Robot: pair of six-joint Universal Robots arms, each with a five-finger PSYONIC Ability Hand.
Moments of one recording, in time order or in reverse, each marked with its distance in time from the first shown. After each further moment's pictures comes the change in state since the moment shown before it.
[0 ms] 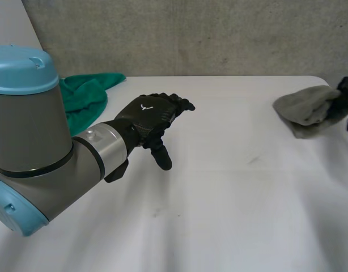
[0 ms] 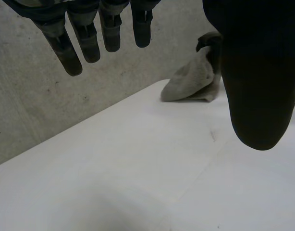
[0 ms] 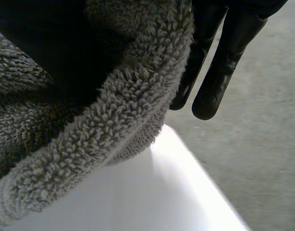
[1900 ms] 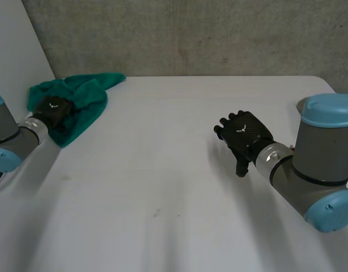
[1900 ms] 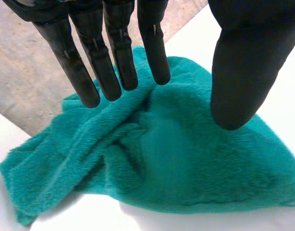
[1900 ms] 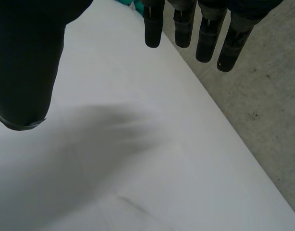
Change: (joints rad) left arm 0.651 -0.744 0.552 0.227 0.183 0.447; right arm 0.550 -0.886 1.390 -0.243 -0.096 -0.616; left_hand 0.483 0.462 0.455 0.464 0.442; right_hand -0.692 -0.930 -0.969 -0.951 -0.894
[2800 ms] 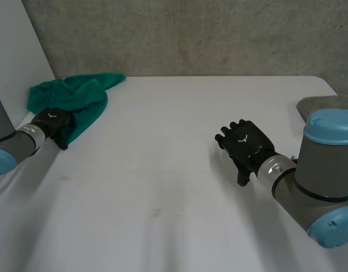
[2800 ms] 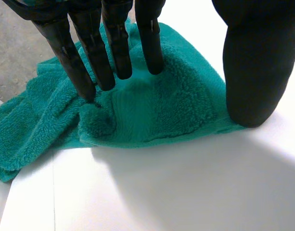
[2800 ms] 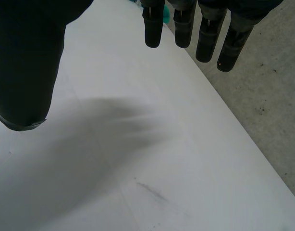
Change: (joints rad) left arm 0.019 -0.017 0.019 -0.147 -0.030 0.079; right arm -0.007 -0.031 0.112 -0.072 -0.007 0.000; left_hand -0.164 -0.149 -0.145 -0.158 -0.156; right_hand 0.000 0.000 0.000 0.000 0.000
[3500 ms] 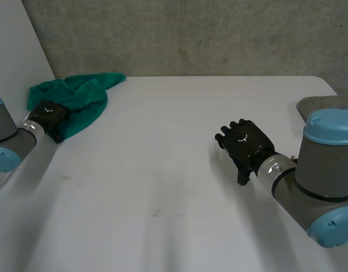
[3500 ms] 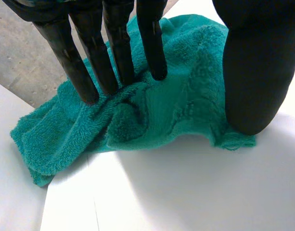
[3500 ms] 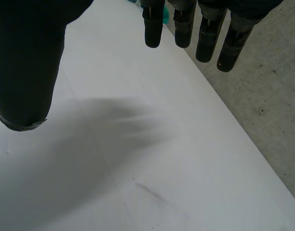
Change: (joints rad) left arm 0.000 -0.073 0.119 0.056 -0.037 0.002; right arm 0.000 0.001 -0.002 -0.004 0.000 -0.001; left_hand 0.065 0.059 0.057 0.073 0.069; right_hand 0.000 0.000 0.000 0.000 0.000
